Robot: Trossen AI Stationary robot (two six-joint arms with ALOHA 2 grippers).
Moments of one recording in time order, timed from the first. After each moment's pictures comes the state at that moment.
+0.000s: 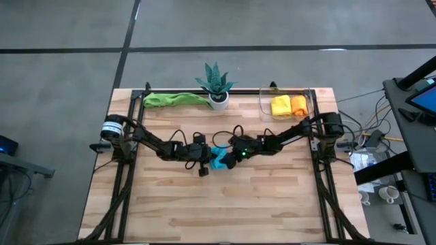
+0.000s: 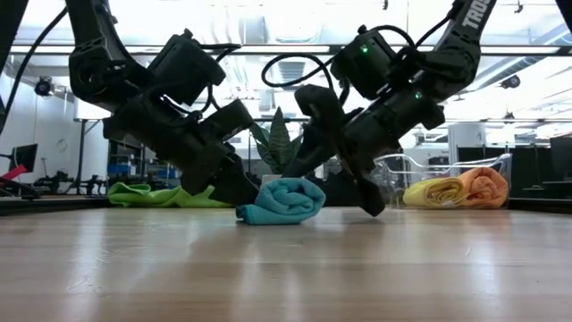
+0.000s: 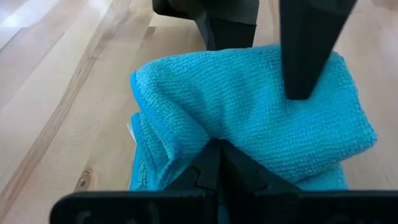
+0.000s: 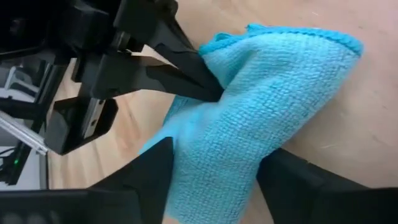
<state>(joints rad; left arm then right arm) -0.05 1.84 0.60 0.61 -0.19 -0.07 0.00 1.89 0.81 0.44 -0.10 0.94</state>
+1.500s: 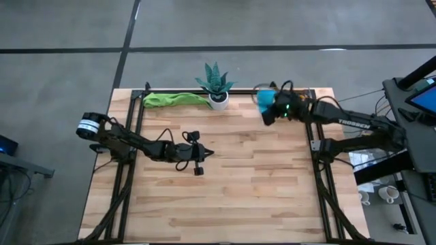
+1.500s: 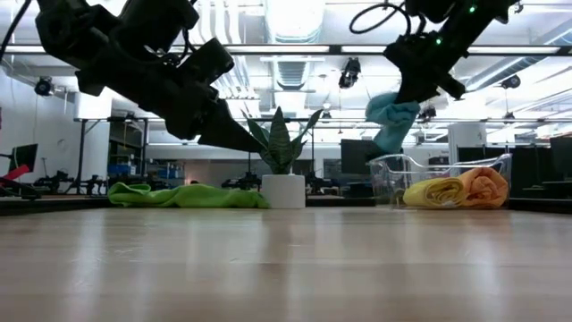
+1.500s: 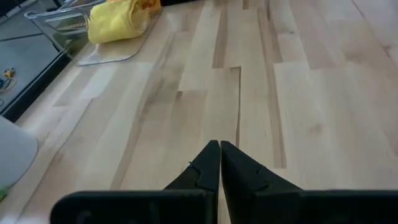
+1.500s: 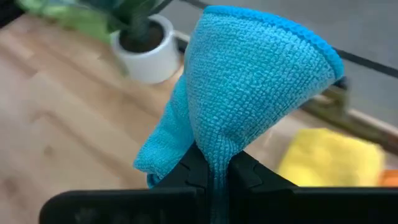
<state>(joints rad) -0.14 1.54 0.57 0.51 -0.36 0.04 -0.38 1.07 0.85 -0.54 0.35 0.45</state>
